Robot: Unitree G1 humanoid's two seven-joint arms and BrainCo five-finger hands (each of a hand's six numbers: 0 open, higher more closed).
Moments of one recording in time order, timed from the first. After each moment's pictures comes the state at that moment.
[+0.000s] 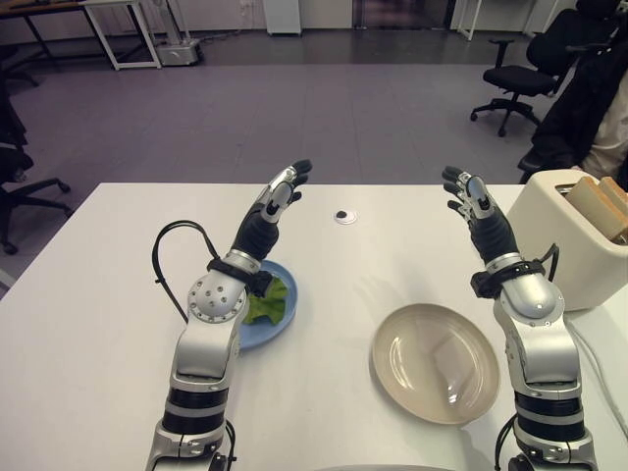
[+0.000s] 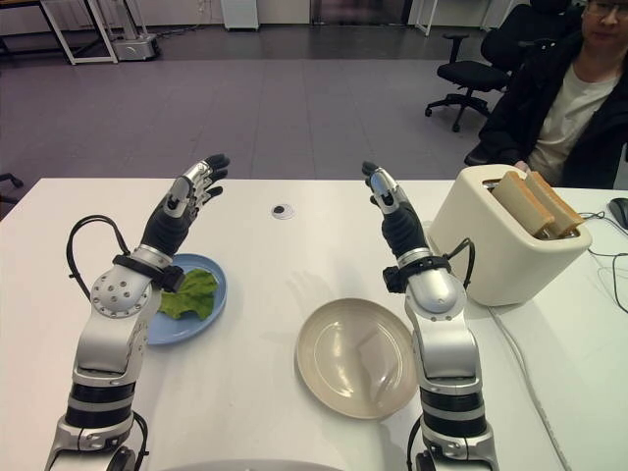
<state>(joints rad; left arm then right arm) -0.25 0.25 -0.02 -0.36 -0.02 0.23 -0.23 -0.24 -0.25 -0.01 -0.42 -0.06 0.43 0.17</state>
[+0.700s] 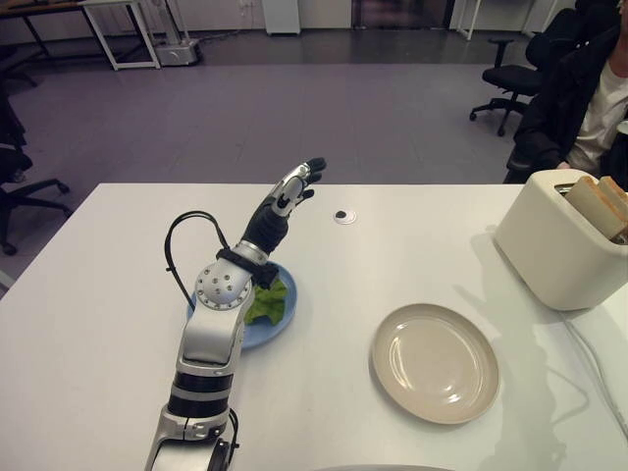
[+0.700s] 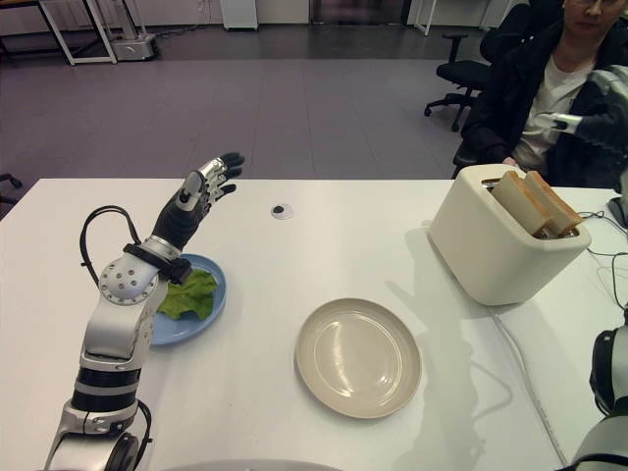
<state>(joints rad) -0.29 0.25 -0.02 -0.32 -0.03 0.21 -0.27 -1.06 -1.09 0.28 1.11 -0.79 -0.25 -0.10</state>
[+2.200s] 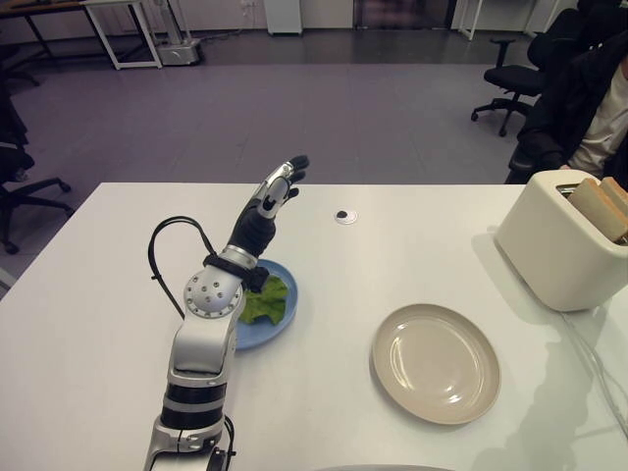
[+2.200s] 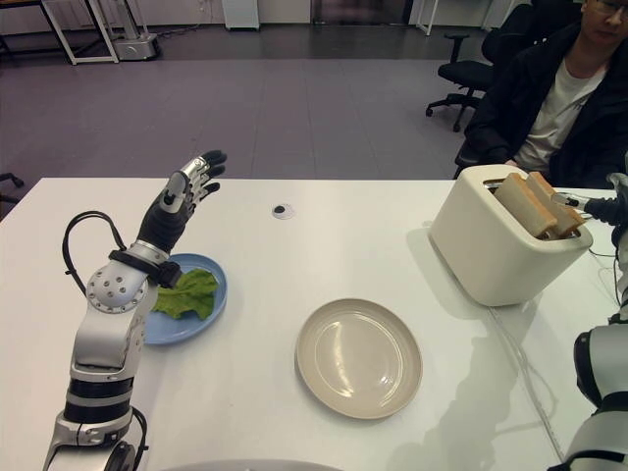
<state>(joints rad) -0.27 0.25 0.01 -0.34 -0.02 0.23 -0.25 -0.97 -1.07 0.37 1.37 -0.72 -0.14 -0.11</state>
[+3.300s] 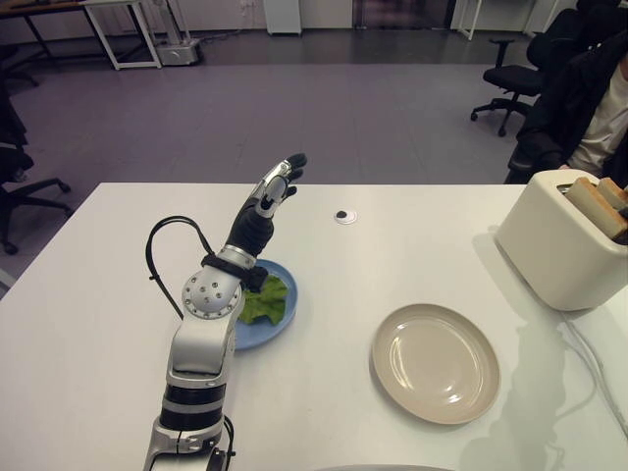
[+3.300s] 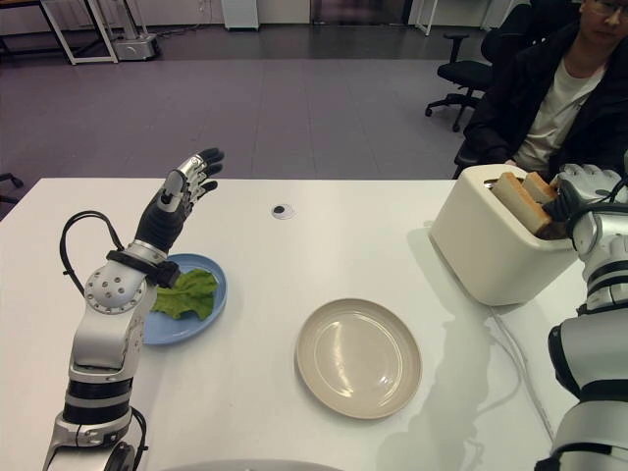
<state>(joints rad) -0.27 0.25 0.01 -0.35 -0.02 0.23 -0.24 -1.03 -0.99 0.50 1.35 -0.80 -0.21 -0.12</state>
